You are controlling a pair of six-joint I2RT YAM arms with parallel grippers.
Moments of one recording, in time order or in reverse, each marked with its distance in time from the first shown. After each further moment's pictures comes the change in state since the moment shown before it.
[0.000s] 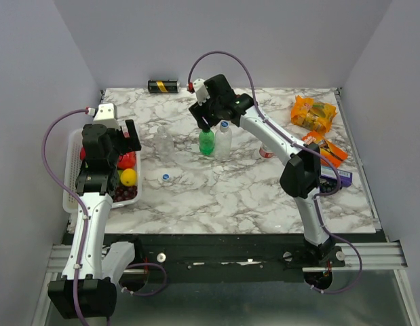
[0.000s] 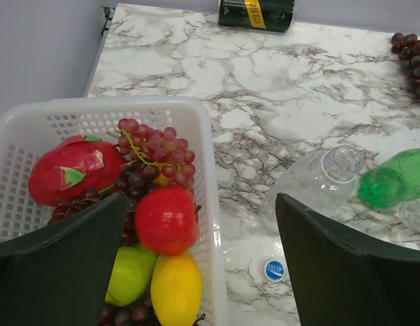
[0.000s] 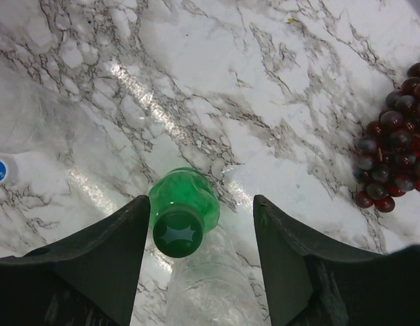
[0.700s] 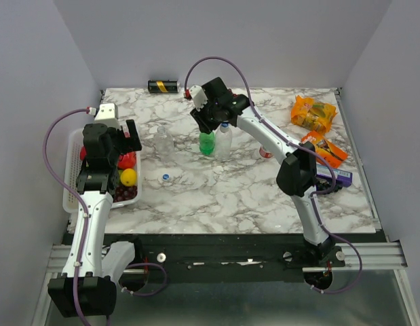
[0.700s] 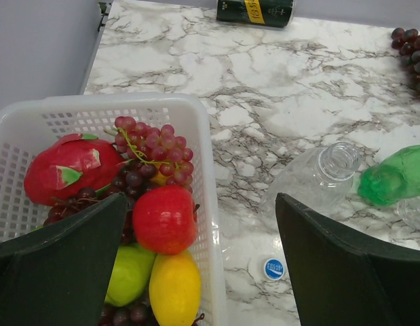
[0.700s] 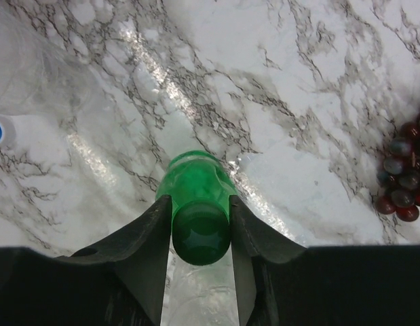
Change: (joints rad) left arm 0.000 0.012 0.000 0.000 0.007 0.000; right arm 0.000 0.047 0.033 -0.084 -0.058 -0.079
